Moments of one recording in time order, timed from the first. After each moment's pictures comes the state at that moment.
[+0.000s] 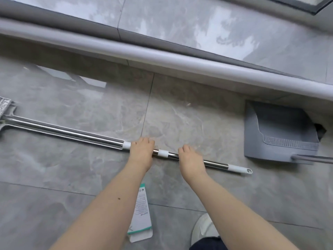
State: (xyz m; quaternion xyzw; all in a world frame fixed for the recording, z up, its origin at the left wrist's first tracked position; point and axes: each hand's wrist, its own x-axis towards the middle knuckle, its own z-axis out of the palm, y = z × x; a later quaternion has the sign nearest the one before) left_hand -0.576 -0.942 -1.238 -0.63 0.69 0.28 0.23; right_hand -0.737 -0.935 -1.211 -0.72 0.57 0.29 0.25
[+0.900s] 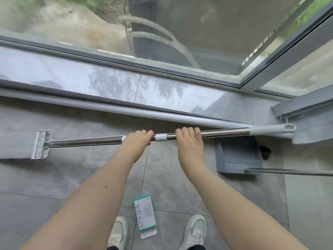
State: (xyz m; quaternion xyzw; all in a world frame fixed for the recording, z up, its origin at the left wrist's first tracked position) left_hand -0.519 -1.033 -0.965 -0.57 0.79 0.19 0.09; right_hand -0.694 -1.017 -0.922 -0.76 0.64 0.08 0.03
